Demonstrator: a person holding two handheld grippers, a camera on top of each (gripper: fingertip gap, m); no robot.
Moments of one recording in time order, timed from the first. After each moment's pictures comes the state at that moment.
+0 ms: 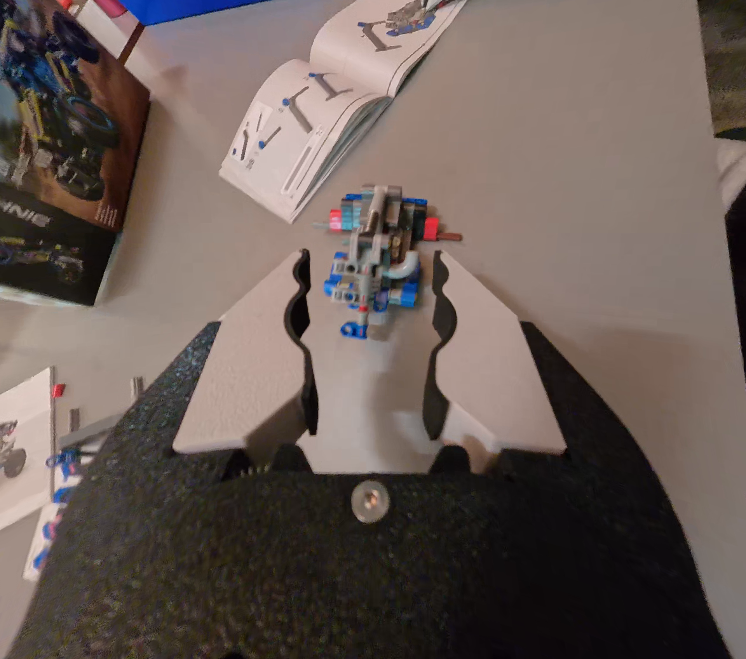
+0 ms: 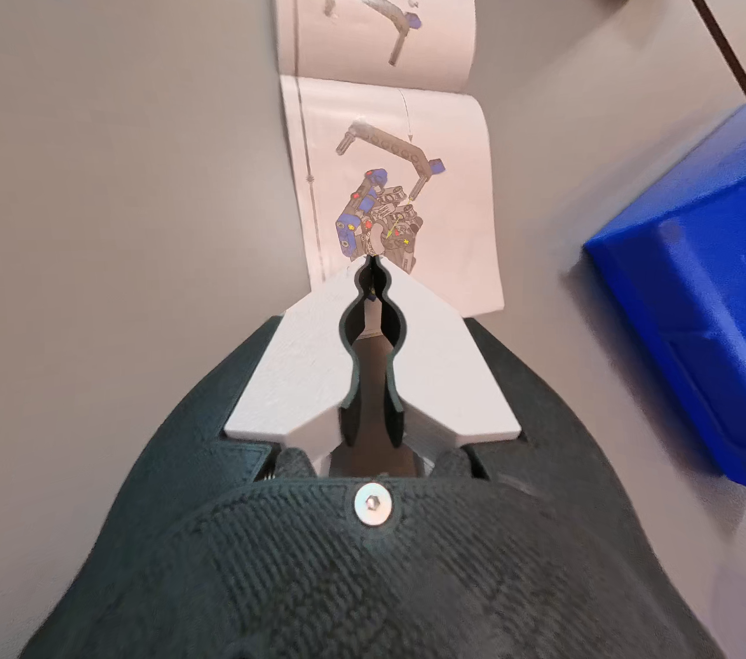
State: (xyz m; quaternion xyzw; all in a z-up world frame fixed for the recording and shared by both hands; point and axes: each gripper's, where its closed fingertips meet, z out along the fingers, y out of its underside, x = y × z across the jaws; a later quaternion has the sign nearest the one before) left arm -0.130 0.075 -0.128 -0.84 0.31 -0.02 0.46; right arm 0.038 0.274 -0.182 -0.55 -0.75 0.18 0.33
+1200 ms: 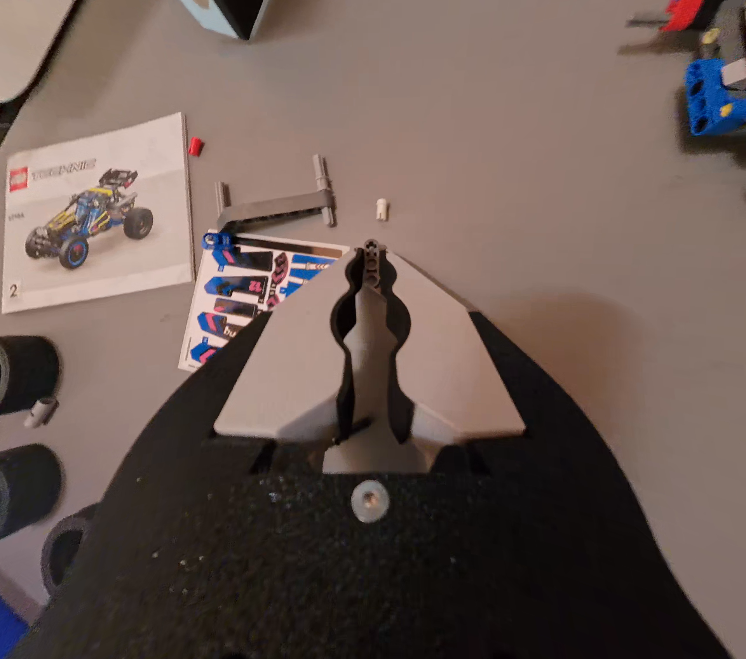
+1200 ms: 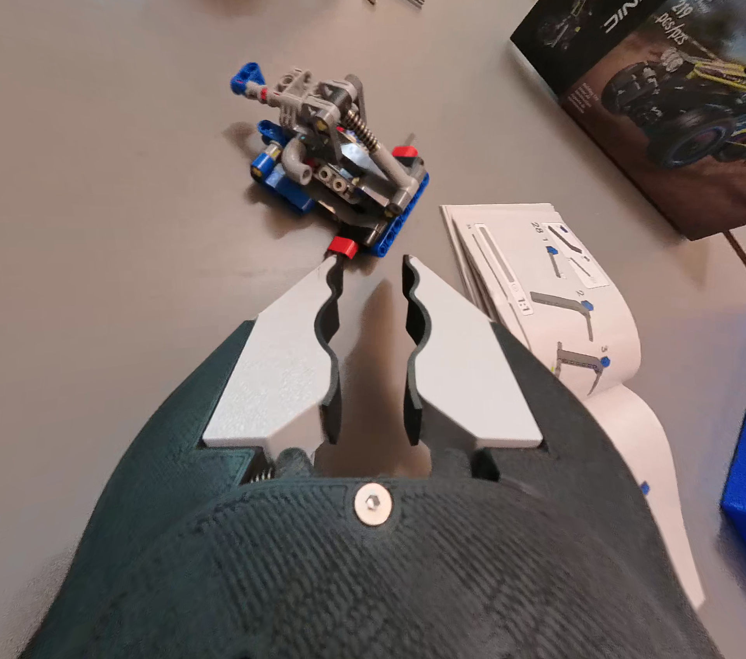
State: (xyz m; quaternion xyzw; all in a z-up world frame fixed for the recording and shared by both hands) left arm -0.311 0.078 -0.183 -0.92 0.16 0.04 0.35; right arm -0.104 0.125 -0.173 -0.52 -0.73 0.20 0.40
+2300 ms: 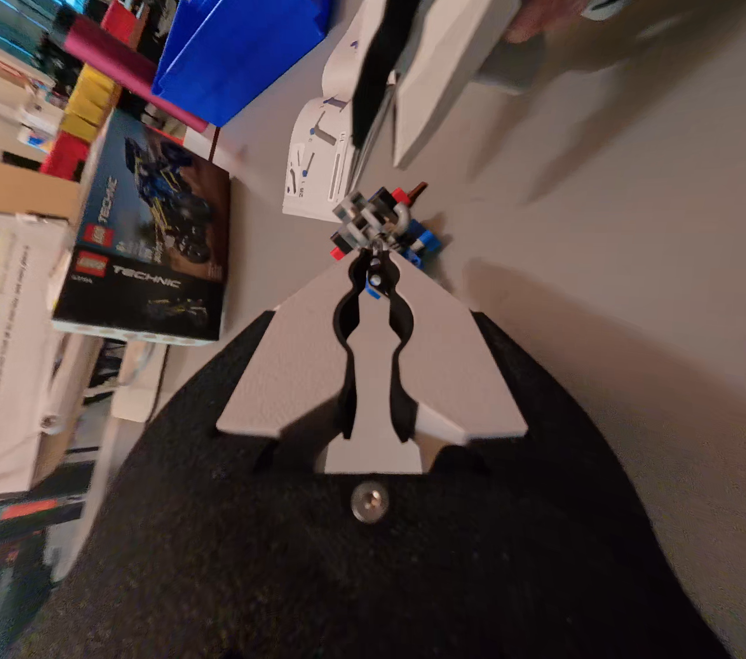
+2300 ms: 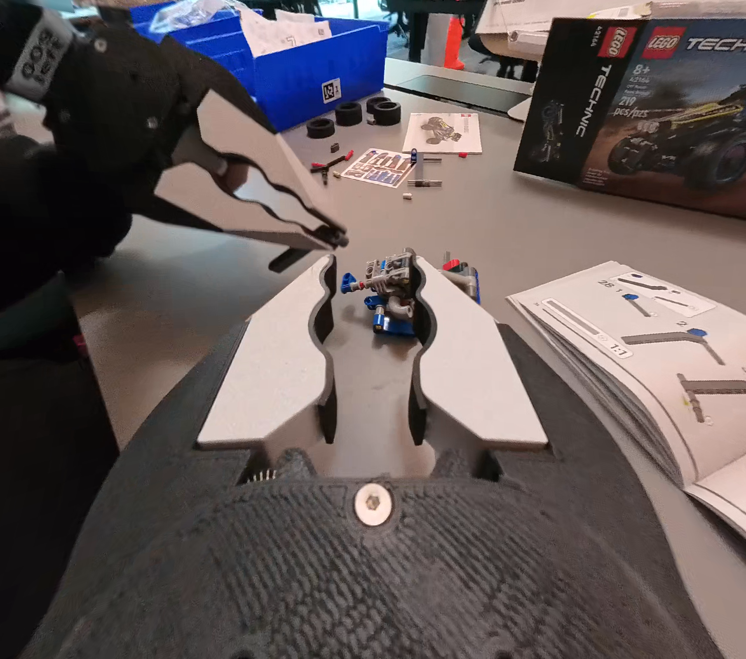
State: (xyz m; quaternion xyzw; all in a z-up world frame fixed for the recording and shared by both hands) left arm -0.139 0.053 -0.116 -0.75 0.43 0.12 0.49; right arm -0.109 0.071 -0.095 -0.56 -0.55 0.47 0.41
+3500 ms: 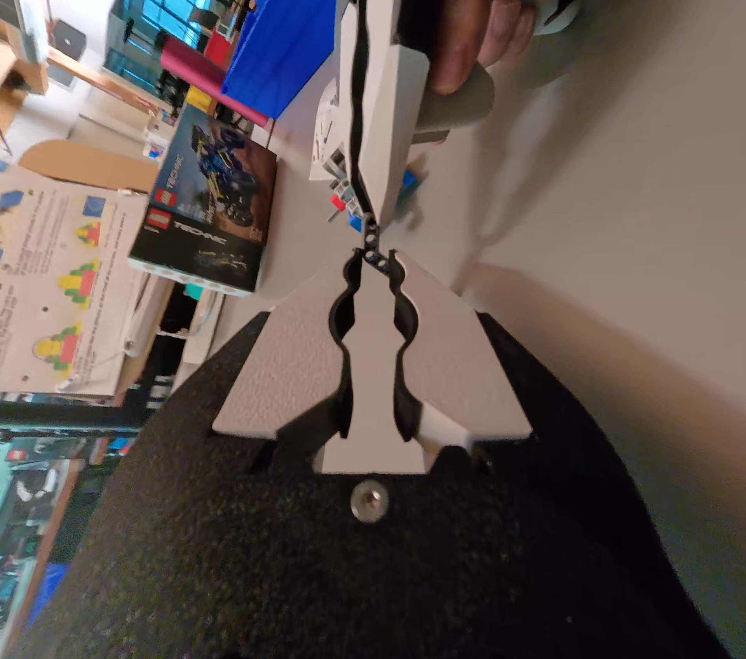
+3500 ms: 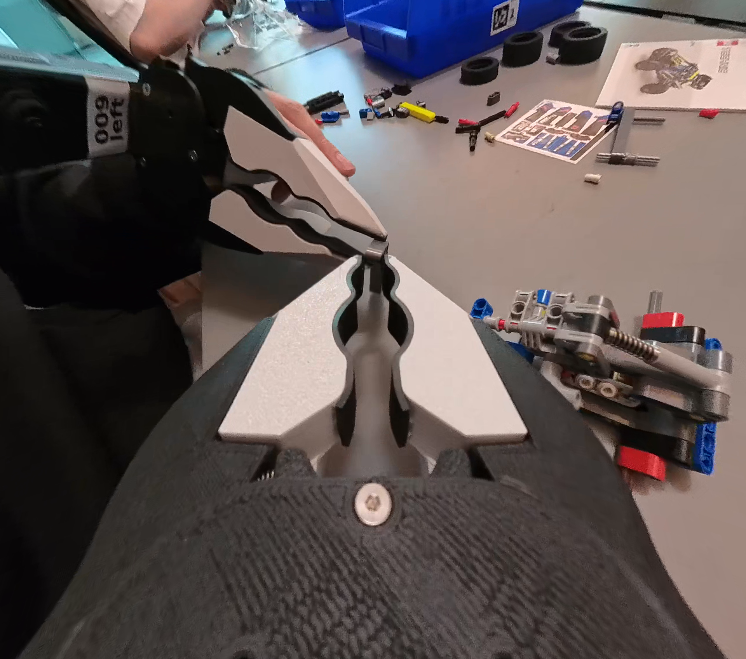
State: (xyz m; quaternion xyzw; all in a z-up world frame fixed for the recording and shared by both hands) left arm -0.154 -0.003 -0.132 -0.71 0.41 0.21 0.53; right arm -0.147 -0.007 -0.123 -0.49 -0.65 0.53 0.24
